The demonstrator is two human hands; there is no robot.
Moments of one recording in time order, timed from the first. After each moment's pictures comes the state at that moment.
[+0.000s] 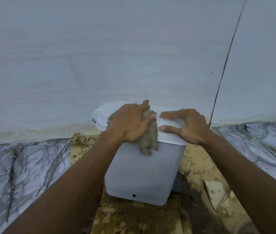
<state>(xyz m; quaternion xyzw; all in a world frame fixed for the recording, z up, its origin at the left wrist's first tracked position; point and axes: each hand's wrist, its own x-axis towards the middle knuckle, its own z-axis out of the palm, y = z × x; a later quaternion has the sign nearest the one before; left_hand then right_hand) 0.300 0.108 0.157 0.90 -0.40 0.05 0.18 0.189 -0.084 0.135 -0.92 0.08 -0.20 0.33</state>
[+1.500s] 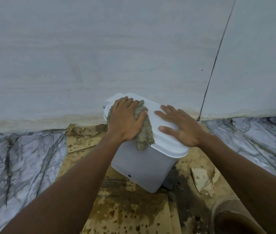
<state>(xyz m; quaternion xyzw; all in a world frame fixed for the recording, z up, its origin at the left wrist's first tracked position) 0.285 0.109 0.112 0.88 -0.35 0.17 0.26 0.157 -0.087 0.123 -0.98 0.01 -0.04 0.17</state>
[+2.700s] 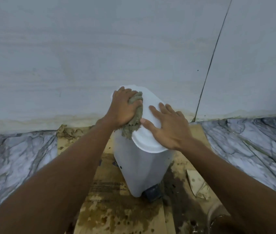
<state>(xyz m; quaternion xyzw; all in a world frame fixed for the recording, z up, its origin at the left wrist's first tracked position) 0.329 0.077 0.132 0.84 -0.38 0.03 0.40 0.165 -0.039 0.139 -0.98 0.14 -0.07 0.11</state>
